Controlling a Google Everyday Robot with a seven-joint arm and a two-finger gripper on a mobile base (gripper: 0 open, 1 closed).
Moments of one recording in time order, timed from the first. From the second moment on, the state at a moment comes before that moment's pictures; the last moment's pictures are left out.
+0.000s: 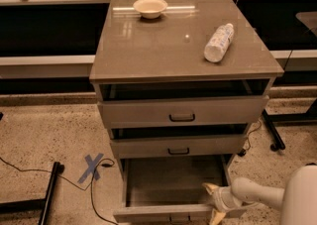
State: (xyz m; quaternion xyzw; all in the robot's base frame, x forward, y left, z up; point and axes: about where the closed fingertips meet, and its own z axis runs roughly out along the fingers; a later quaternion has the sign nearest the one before) arm 0.456 -0.234 0.196 -0.73 0.64 0.09 0.22
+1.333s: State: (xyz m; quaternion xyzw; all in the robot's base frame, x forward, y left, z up) arm 0.494 -0.239 0.174 -0.72 0.66 0.08 0.23
